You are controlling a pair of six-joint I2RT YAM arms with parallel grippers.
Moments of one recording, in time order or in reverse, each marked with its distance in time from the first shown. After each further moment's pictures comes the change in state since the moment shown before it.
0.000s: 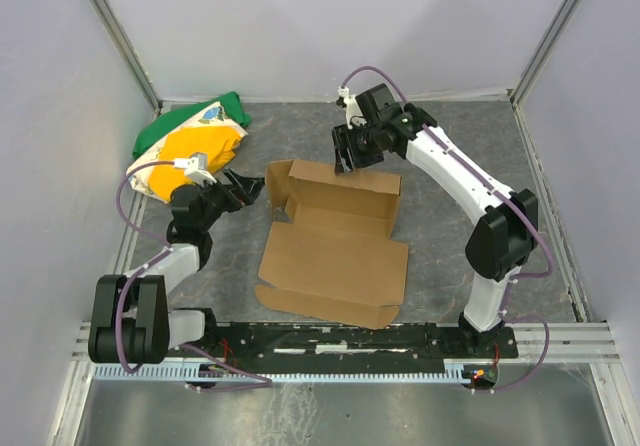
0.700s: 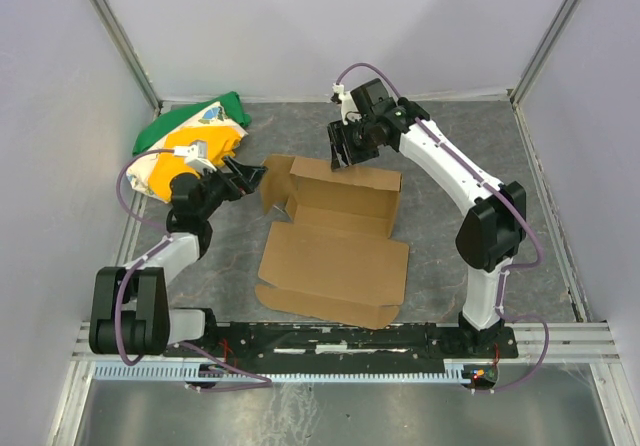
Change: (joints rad) left arm -0.008 0.045 0.098 -0.012 0.024 -0.028; right arm -0.006 0.091 0.109 -0.038 -0.016 -0.018
